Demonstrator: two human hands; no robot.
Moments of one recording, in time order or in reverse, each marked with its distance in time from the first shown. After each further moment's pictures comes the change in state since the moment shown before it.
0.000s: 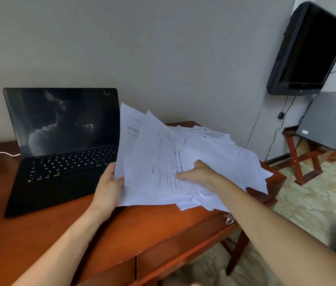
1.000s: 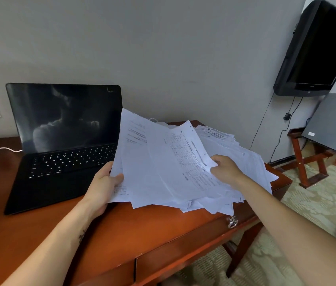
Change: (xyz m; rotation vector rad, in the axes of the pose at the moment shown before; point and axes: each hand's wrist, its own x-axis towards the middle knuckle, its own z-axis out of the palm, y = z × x) left_hand 0.013 0.003 -0.016 -0.049 -0.053 -0.125; right_hand 0.035 0.050 -0.043 0.048 0.188 -0.220
